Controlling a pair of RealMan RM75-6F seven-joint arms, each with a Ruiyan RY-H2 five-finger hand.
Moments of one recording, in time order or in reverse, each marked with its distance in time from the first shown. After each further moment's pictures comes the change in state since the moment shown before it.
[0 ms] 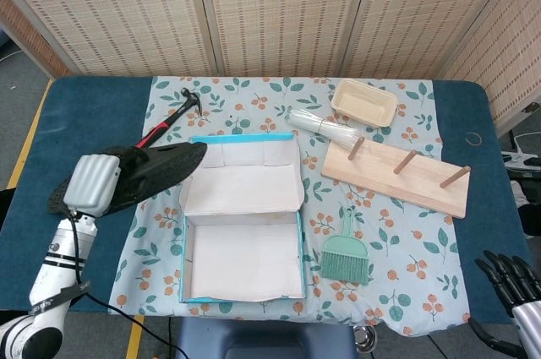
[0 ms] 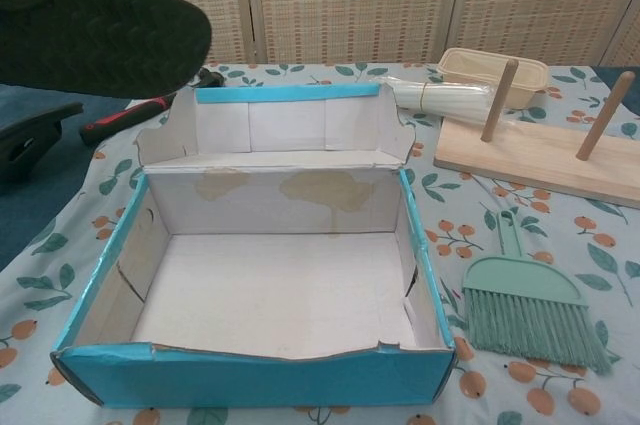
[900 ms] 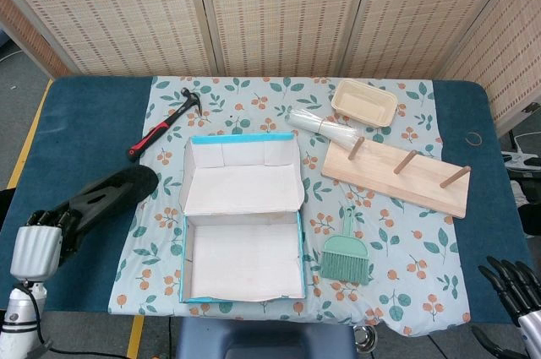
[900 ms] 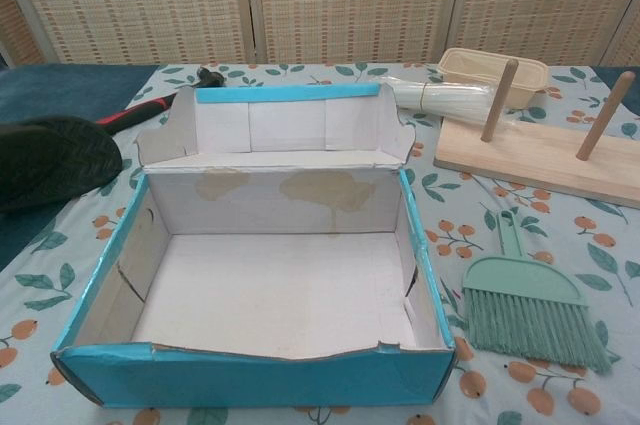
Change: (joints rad) left arm 0.410 -0.423 0.240 0.858 0.391 0.318 -0.283; right arm -0.019 0.008 -0.013 0.025 -0.034 0.053 0.033
